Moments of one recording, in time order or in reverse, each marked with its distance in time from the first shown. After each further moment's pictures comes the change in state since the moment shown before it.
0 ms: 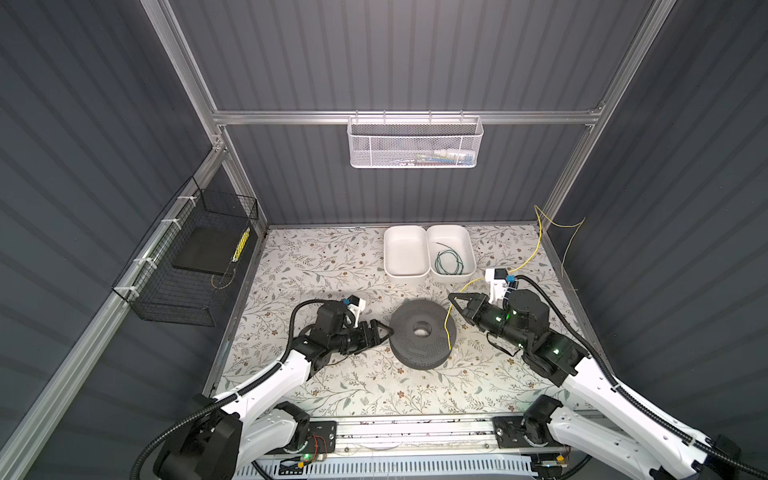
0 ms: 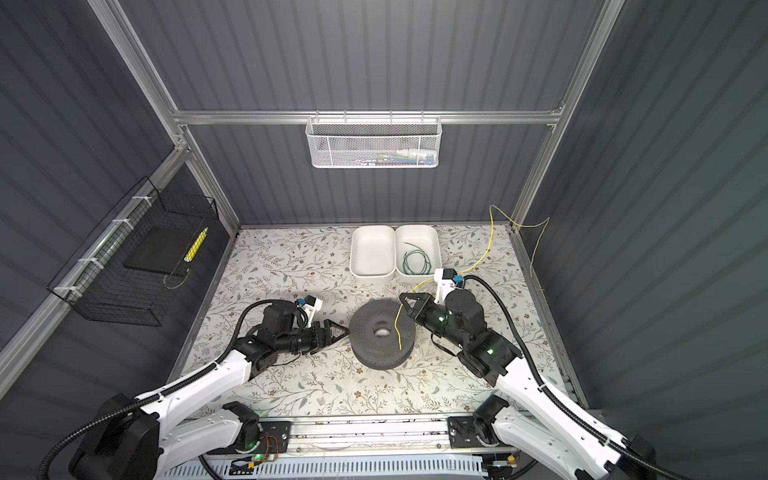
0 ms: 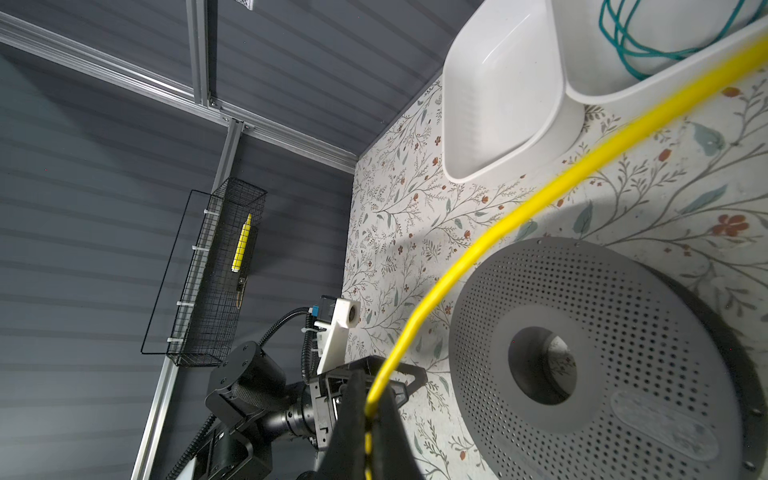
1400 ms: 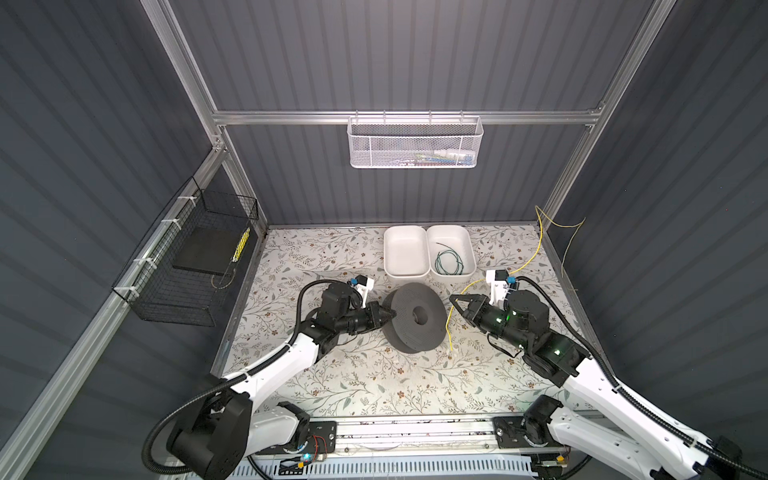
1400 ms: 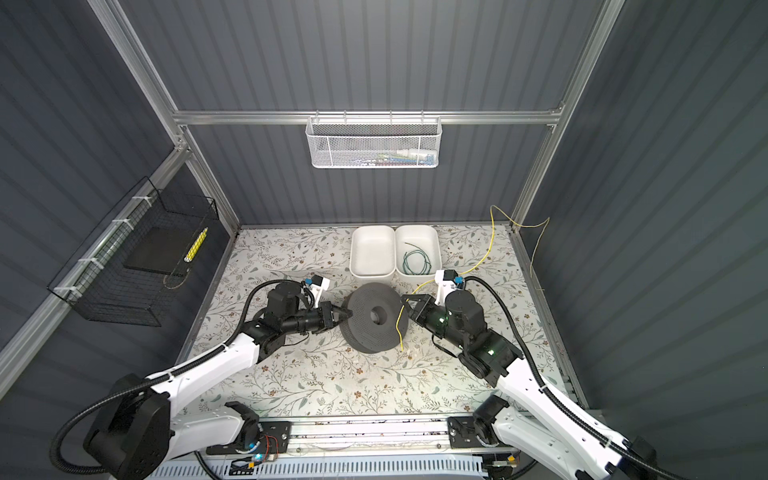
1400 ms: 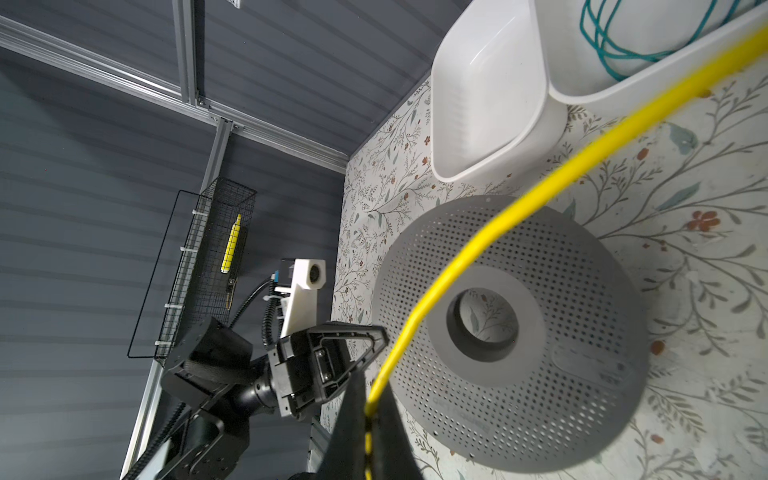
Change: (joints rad) left arm -0.002 0.077 0.219 -0.022 -0.043 0.038; right arm 0.000 -0.014 0.002 -0.037 0.017 -0.009
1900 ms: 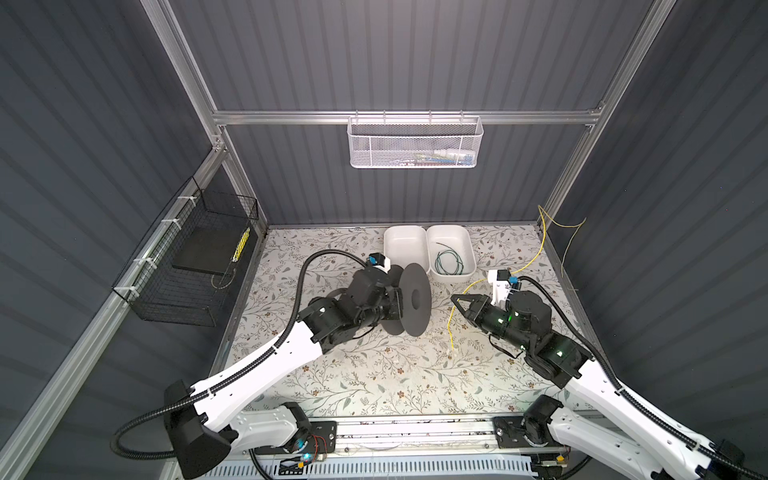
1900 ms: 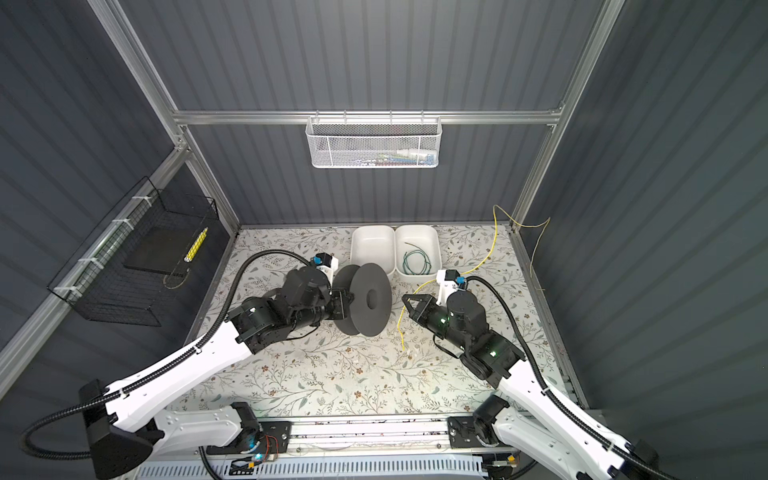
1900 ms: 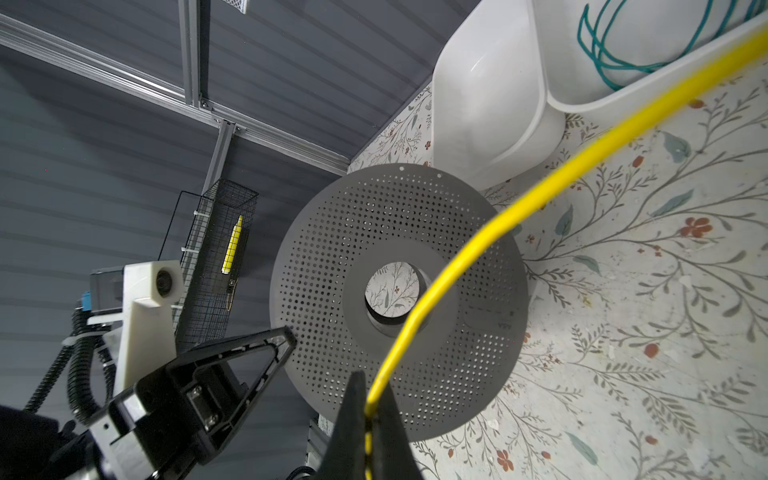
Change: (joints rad) left arm -0.406 0.062 0.532 -0.604 -0.734 0.111; right arm 0.000 -0.009 0.001 -0.006 0.005 -0.012
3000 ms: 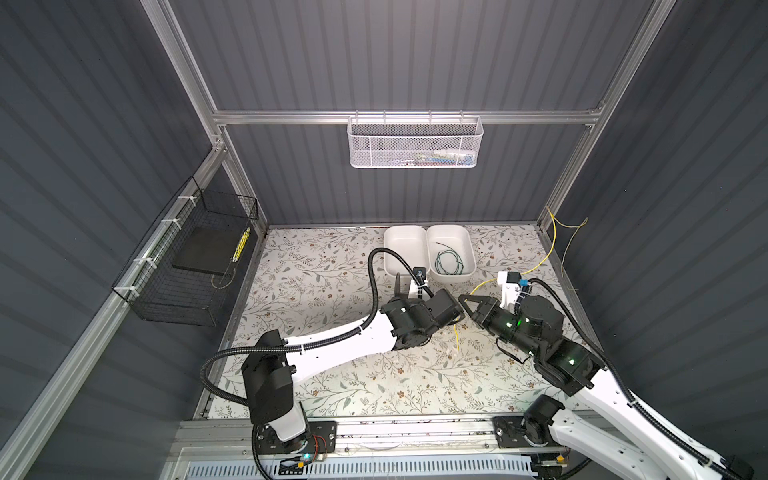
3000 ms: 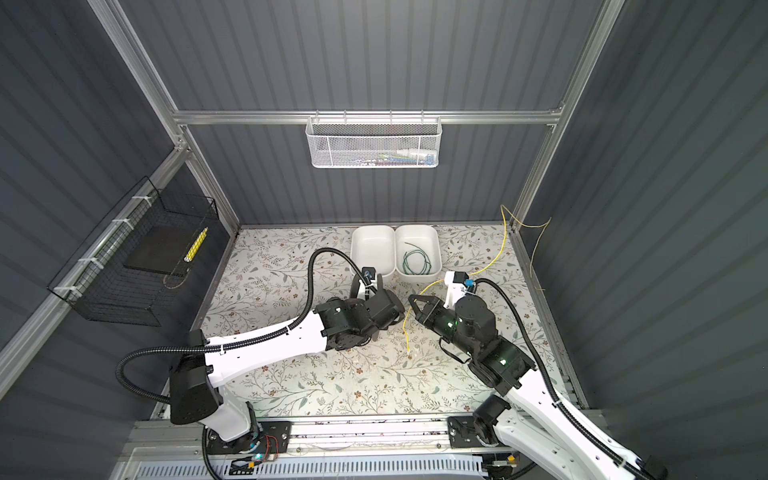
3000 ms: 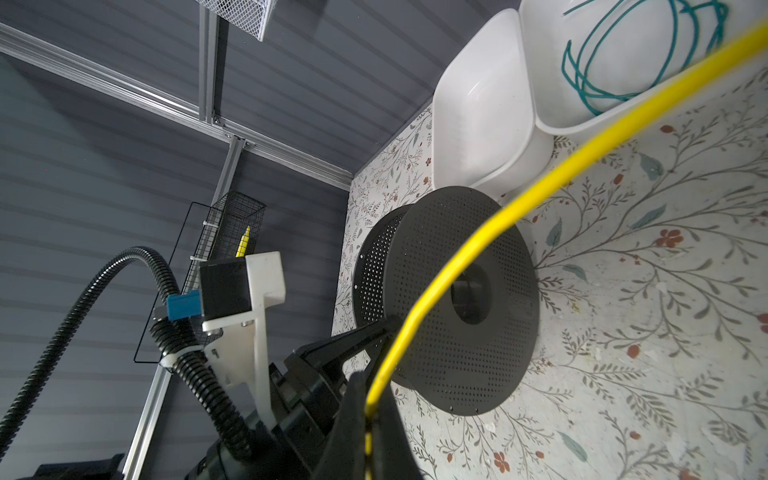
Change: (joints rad) left arm -0.230 0.402 0.214 -0.145 -0.462 -0.147; right arm 0.000 -0.084 -0.001 -0.053 0.041 -0.005
